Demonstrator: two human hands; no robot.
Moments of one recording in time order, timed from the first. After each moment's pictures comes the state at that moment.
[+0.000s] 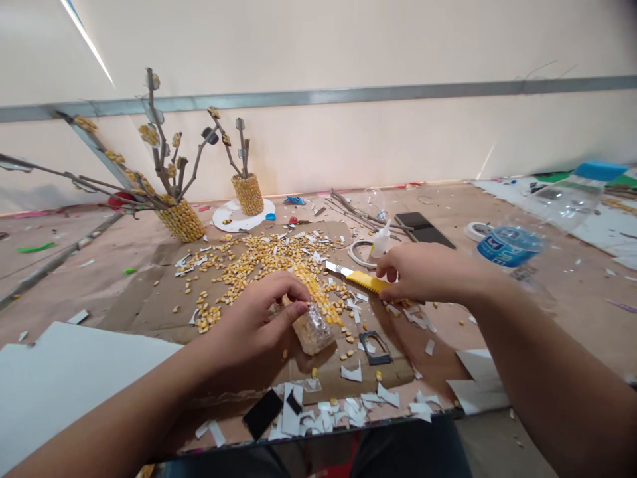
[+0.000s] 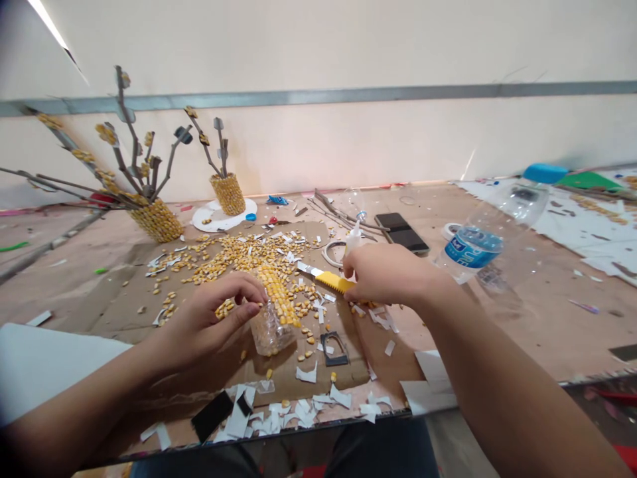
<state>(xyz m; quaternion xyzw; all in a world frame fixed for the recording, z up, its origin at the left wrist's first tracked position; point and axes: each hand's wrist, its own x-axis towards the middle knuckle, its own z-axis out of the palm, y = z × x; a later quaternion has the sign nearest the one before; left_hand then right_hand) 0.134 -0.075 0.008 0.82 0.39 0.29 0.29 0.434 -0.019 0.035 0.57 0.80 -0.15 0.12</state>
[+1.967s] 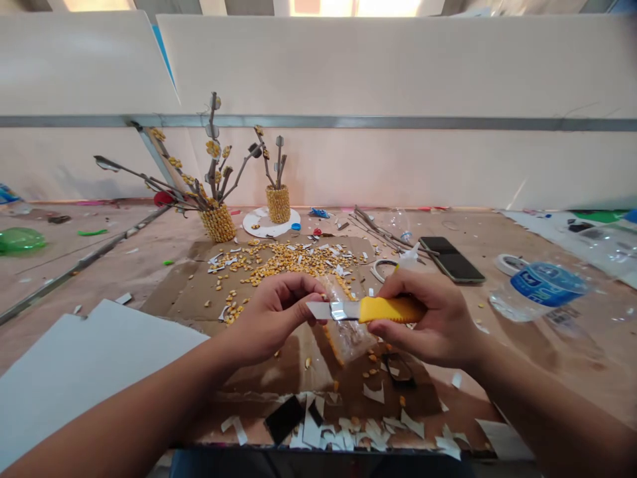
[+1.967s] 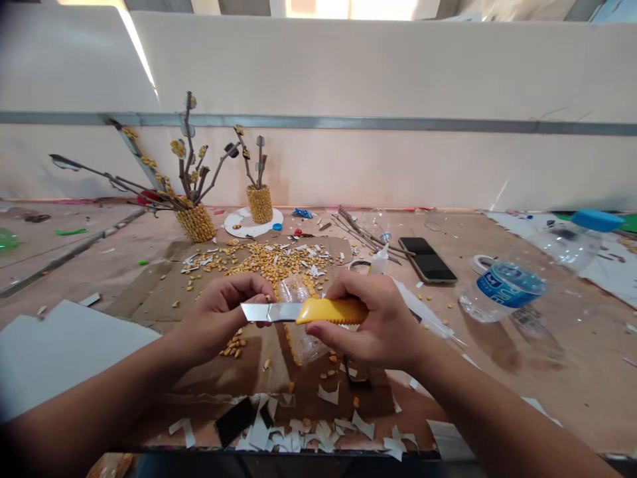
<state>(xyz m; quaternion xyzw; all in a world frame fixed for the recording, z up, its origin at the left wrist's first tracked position) 0.129 -0.083 0.014 0.59 0.37 0.44 0.57 0.390 -0.060 0.013 0.25 0.84 -0.16 -0.45</state>
